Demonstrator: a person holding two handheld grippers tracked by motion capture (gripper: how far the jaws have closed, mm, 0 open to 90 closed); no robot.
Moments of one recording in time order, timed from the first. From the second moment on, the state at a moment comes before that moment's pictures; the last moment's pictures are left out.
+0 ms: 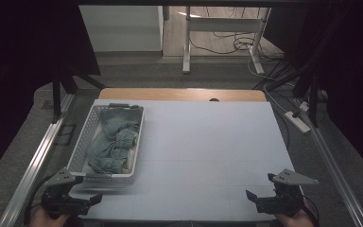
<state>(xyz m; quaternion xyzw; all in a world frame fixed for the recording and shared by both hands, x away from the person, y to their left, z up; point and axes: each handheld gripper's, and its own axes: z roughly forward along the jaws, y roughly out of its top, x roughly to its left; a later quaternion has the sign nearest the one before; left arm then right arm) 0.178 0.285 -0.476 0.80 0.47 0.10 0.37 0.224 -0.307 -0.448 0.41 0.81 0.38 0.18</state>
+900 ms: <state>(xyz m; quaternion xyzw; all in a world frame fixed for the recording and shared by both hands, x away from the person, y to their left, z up) 0.181 0.289 -0.476 0.79 0.46 0.07 0.40 0.224 -0.299 -0.450 0.39 0.83 0.36 0.18</state>
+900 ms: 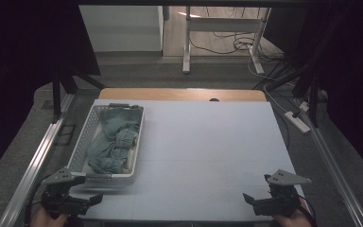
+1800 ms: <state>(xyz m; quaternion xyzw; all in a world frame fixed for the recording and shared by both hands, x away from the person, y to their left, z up) 0.181 0.287 -0.465 0.80 0.42 0.10 0.42 0.224 -0.297 -0.451 0.38 0.84 0.35 0.17</state>
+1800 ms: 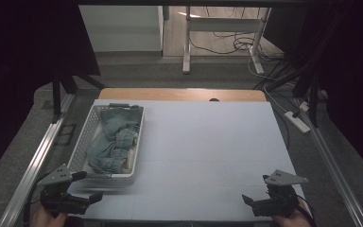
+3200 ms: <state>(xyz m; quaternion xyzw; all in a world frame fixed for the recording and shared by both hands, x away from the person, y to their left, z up) 0.212 0.265 -0.450 0.80 0.43 0.13 0.41 0.226 -0.296 -0.452 0.38 0.84 0.34 0.17</state>
